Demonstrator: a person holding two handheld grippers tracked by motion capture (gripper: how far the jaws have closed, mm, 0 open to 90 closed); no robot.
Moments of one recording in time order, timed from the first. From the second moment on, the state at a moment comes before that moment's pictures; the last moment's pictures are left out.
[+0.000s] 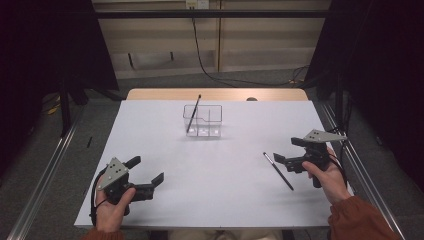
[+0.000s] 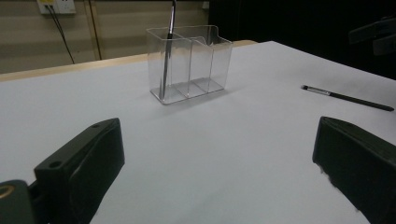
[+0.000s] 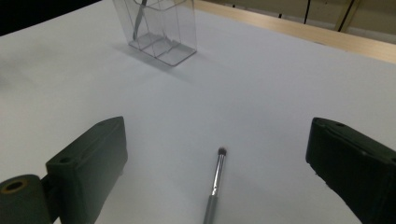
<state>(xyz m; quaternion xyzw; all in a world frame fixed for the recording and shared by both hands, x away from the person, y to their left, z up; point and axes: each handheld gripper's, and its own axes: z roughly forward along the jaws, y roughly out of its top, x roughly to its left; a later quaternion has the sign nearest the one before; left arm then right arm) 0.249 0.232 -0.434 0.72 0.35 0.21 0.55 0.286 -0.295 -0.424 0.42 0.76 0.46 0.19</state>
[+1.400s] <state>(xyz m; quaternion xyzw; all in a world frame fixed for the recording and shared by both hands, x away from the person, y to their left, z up) 0.248 0.236 -0.435 0.73 0.35 0.22 0.54 0.322 -0.276 -0.441 0.43 0.89 0.15 0.00</state>
